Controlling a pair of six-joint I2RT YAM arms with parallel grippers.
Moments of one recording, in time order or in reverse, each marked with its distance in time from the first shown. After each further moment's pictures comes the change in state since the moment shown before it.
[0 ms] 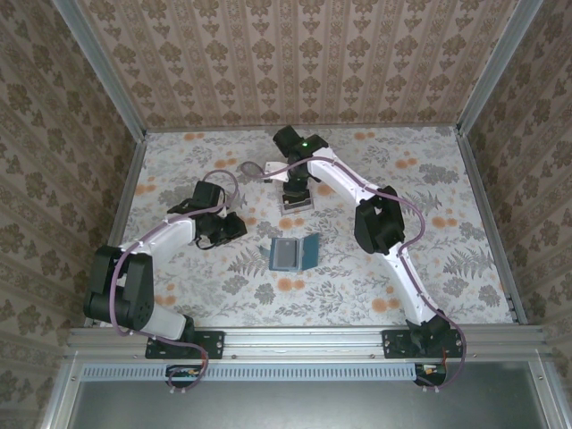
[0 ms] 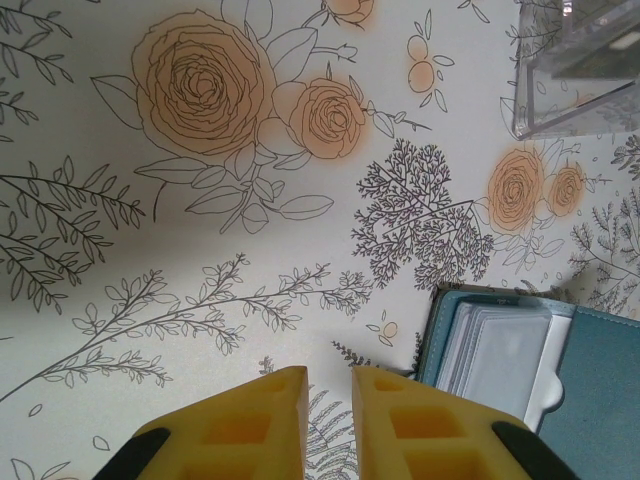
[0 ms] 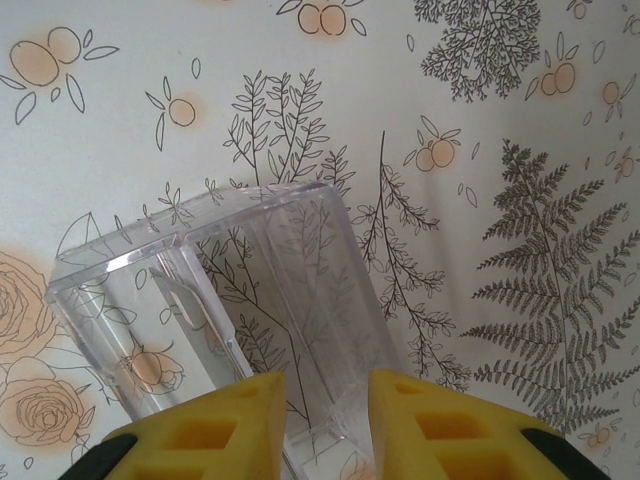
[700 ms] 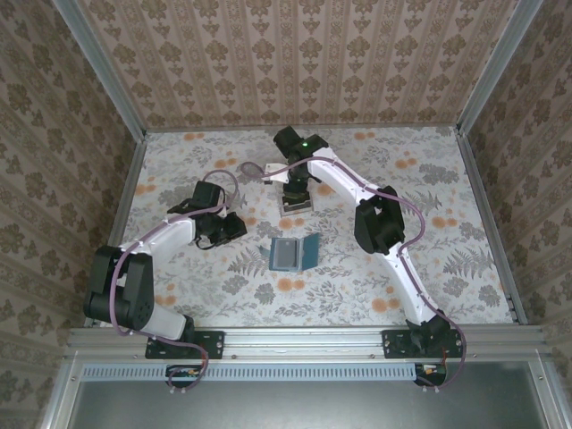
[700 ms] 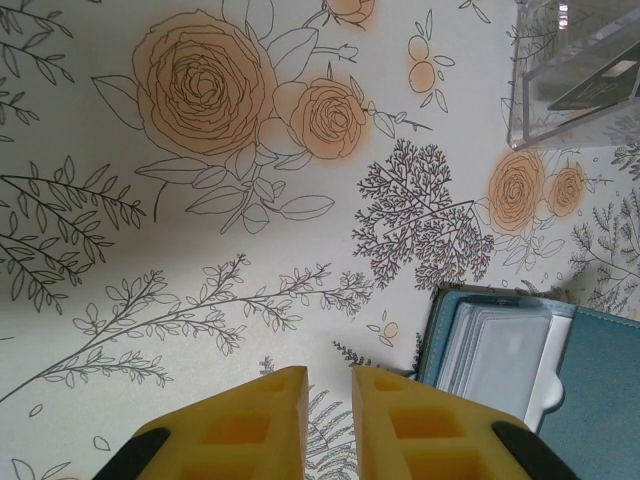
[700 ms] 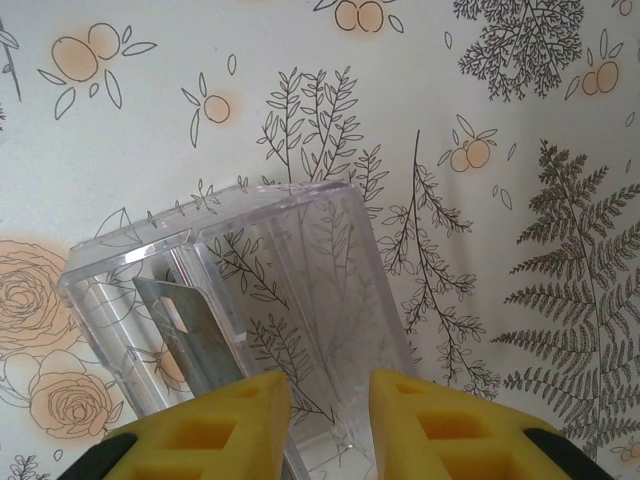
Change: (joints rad) left arm 0.000 0.000 0.000 0.000 0.000 0.000; right arm 0.000 0.001 0.000 -0.028 -0.033 -0.002
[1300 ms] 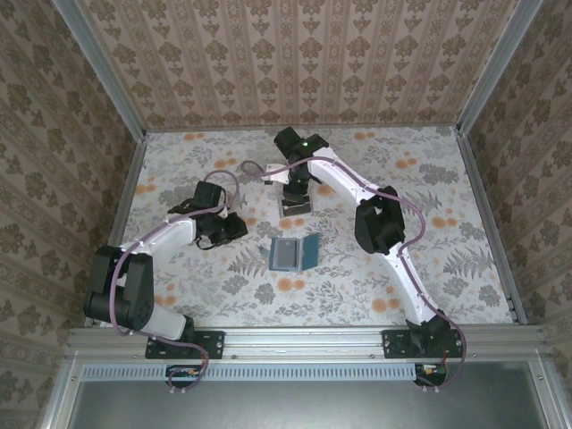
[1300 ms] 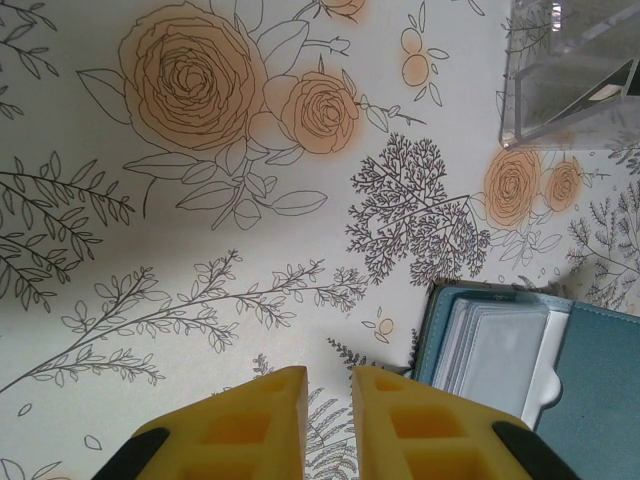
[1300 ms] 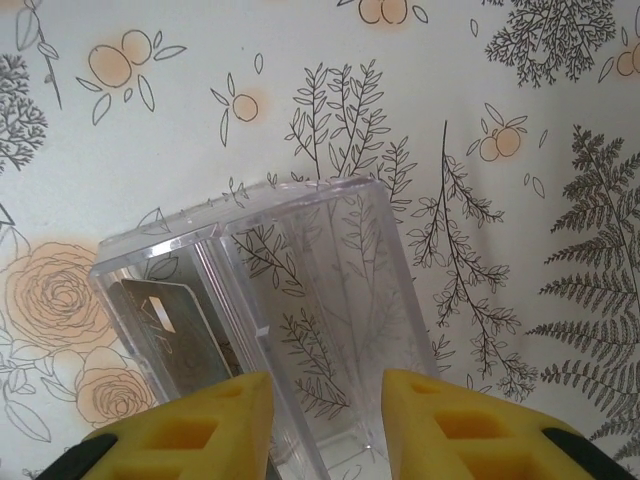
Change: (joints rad) left arm -0.006 0.000 0.000 0.000 0.003 0.000; right arm -0.001 -0.008 0.000 -0.029 -0.032 0.061
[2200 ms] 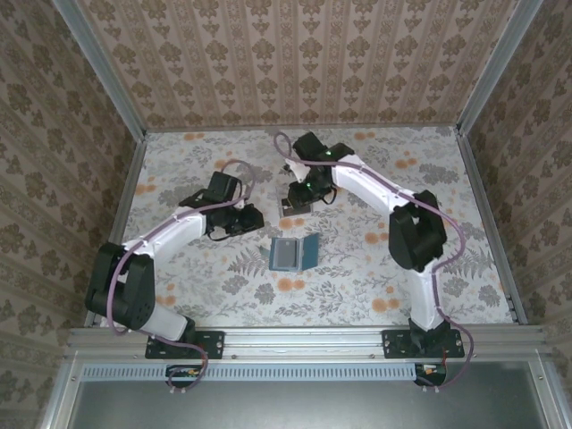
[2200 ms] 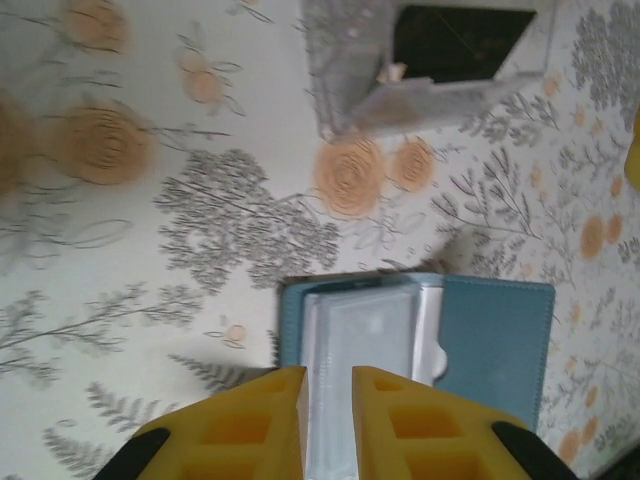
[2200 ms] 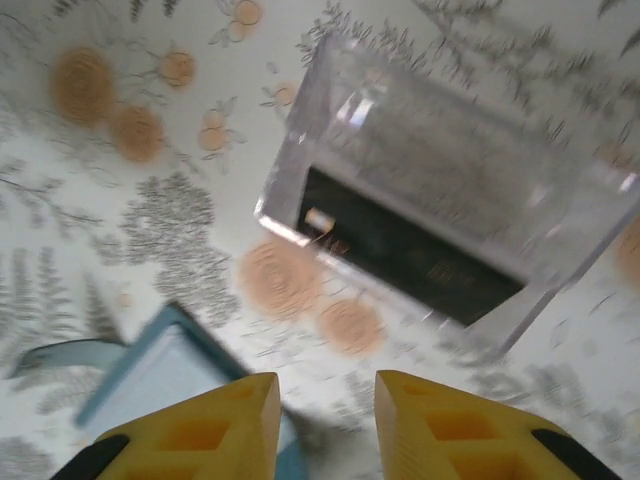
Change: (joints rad) left arm -0.147 0.032 0.128 -0.012 0.038 0.002; right arm -0.012 -0.458 -0.621 0.232 -0.183 0.942
